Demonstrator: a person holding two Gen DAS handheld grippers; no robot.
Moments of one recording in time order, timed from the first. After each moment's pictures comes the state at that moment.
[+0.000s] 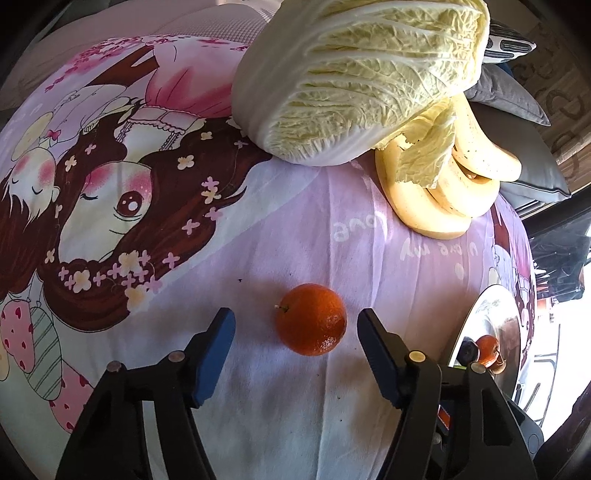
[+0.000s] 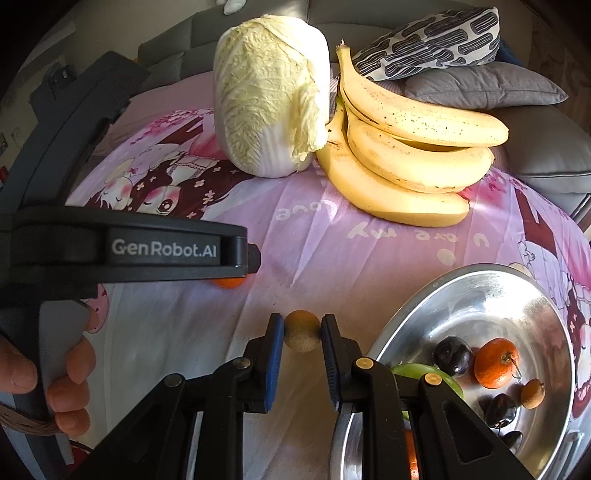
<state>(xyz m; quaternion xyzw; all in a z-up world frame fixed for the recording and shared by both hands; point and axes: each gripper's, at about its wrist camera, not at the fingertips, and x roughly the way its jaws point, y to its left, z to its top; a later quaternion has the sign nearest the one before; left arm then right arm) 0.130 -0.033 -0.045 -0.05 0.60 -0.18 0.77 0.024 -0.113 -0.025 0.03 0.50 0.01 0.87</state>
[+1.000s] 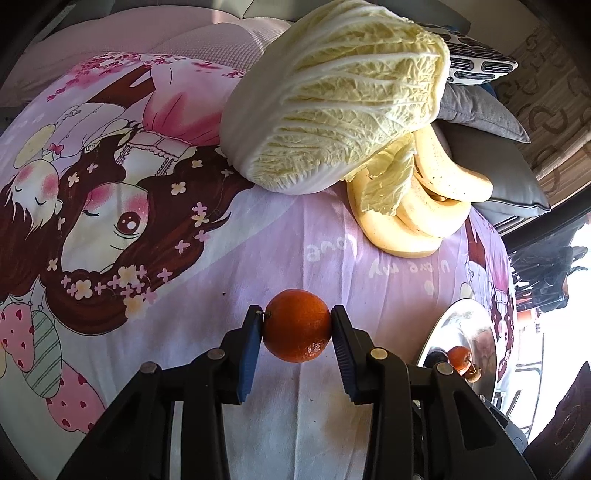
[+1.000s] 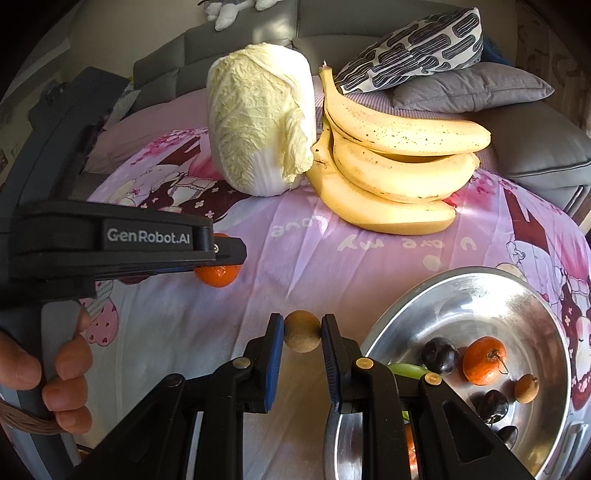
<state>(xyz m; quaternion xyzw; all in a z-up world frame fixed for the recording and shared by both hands) 0.120 -0.018 -0.007 -0.09 0.57 -0.20 0.79 0.012 -0.123 -0.007 0.06 0.47 0.00 0.88</state>
